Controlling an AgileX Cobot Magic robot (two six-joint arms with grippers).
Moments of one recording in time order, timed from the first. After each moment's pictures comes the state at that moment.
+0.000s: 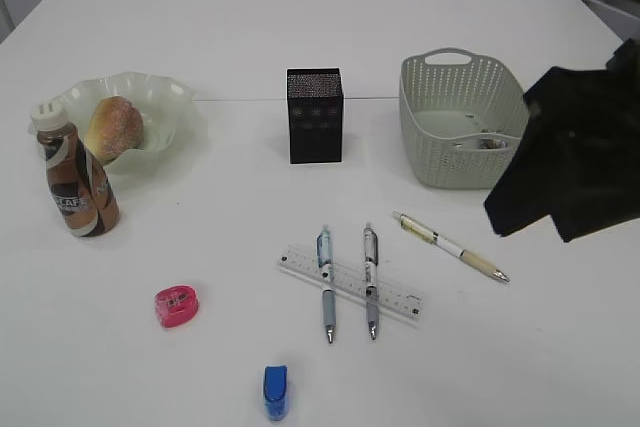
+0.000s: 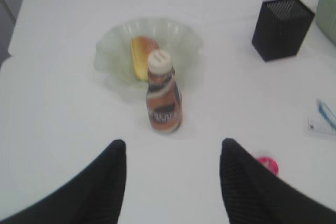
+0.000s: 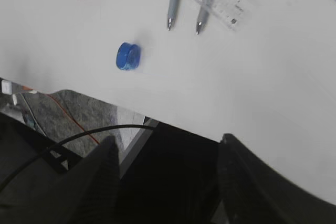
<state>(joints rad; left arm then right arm) -0.09 0.64 -0.63 -0.07 0.55 0.09 0.29 1.27 -1.14 0.40 1.23 0.03</state>
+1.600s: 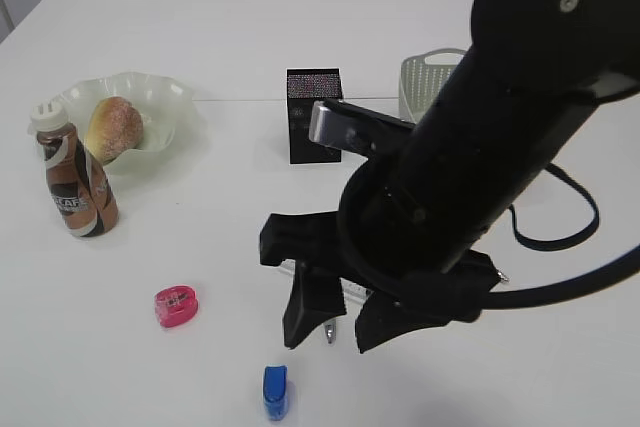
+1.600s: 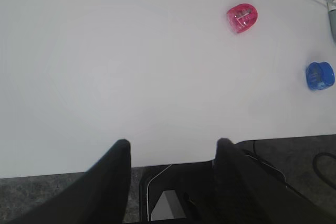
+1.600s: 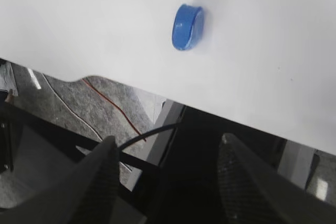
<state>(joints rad) -0.09 0.63 -0.78 -0.08 1.25 -0.15 0.67 1.58 -1.14 0.46 0.98 0.31</state>
